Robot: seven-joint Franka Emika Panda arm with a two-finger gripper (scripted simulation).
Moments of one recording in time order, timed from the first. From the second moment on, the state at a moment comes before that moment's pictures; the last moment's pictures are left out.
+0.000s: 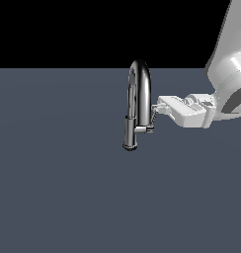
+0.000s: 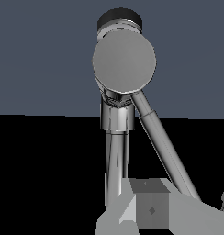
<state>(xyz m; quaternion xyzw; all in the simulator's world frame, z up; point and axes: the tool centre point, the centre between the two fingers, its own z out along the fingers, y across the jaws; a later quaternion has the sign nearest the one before) -0.005 -0.114 0.167 -0.52 0.48 0.51 0.49</state>
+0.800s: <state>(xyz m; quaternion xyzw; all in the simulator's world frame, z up) -0.050 -0.118 0.139 -0.53 0.48 0.50 0.49</state>
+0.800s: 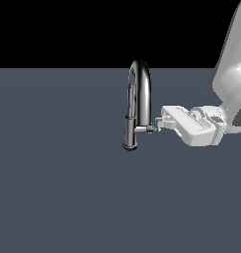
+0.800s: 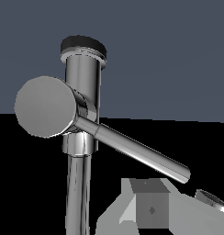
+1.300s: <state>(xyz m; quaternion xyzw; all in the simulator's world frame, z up) -0.056 -0.119 0.104 -0.53 0.47 0.50 0.49</state>
